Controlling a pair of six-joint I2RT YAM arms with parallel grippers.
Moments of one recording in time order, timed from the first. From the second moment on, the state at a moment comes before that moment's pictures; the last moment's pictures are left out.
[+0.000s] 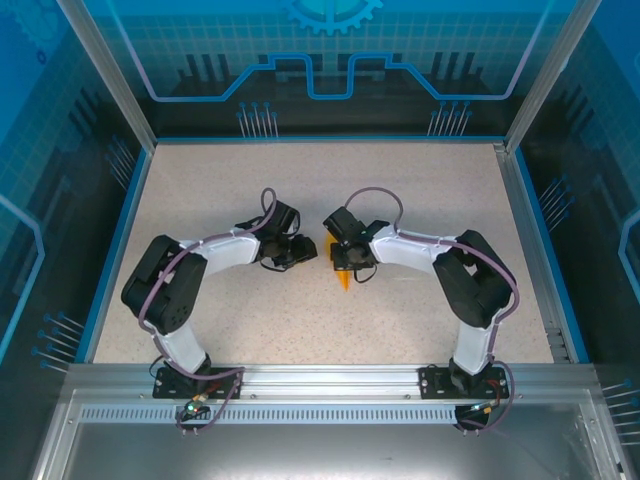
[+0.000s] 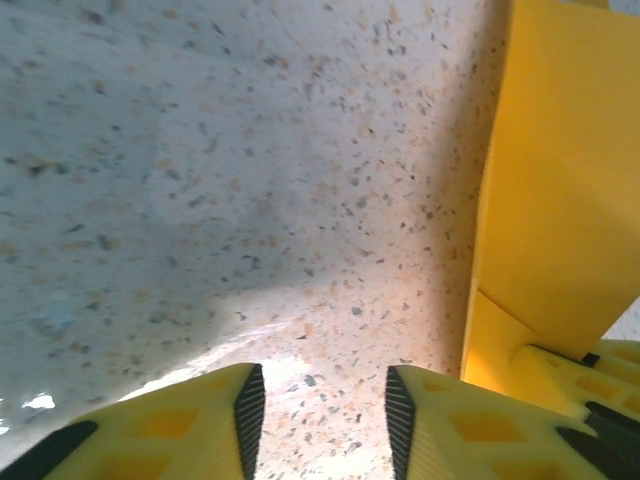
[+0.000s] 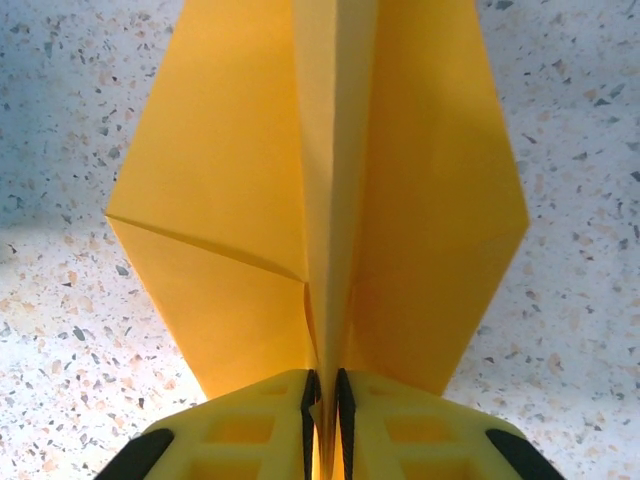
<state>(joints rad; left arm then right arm) -0.47 1.73 0.96 -0.29 0.26 -0.82 0.73 1.85 1.18 -0.53 0.11 0.66</state>
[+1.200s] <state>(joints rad) -0.43 1.64 0.91 -0.40 0.04 -0.84 0.77 1.97 1.31 -0.67 0.23 0.73</state>
